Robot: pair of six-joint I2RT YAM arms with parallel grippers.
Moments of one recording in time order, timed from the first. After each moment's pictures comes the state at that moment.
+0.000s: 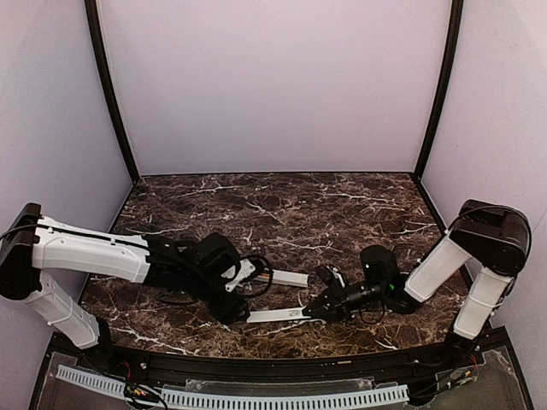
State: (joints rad) left arm -1.09 1.54 0.88 -0.49 0.04 -0.23; right arm 0.85 1.78 0.38 0.92 -0.86 1.25
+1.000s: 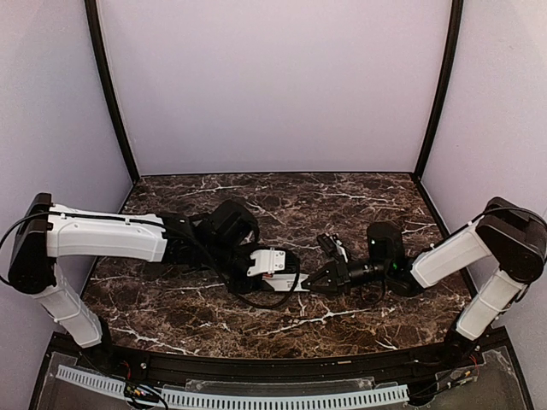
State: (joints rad) left arm -1.04 1.60 1.10 -0.39 0.16 0.62; right arm 0.77 1.60 0.47 0.78 -0.87 1.04
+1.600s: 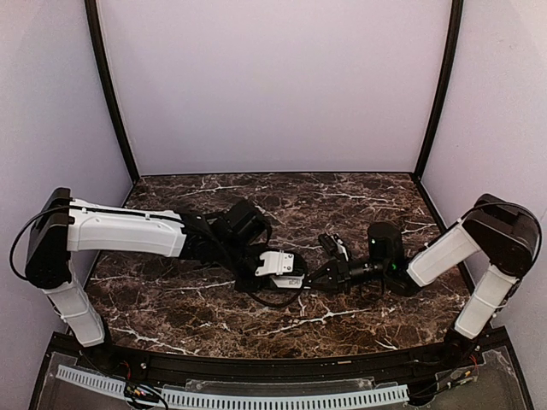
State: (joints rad) left arm -1.02 1.72 1.19 -0.44 0.16 0.68; right arm 0.72 1.67 0.47 0.86 -0.91 1.07
